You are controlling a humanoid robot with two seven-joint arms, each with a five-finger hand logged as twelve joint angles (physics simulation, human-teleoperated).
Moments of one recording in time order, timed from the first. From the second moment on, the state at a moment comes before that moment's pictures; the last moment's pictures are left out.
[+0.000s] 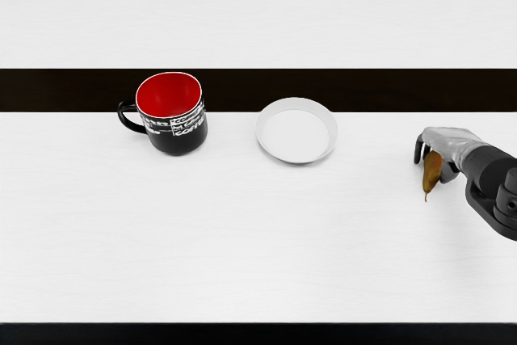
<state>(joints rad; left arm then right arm) -0.08 0.00 0.46 -0.30 0.08 -0.08 0.05 1.20 -0.80 -0.31 1.56 -1.20 -0.27 -0.61</state>
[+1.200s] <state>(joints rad) -0.08 0.00 0.46 -0.29 0.08 -0.08 0.05 1.23 -0.79 -0.15 1.61 -1.14 -0.21 -0.61</state>
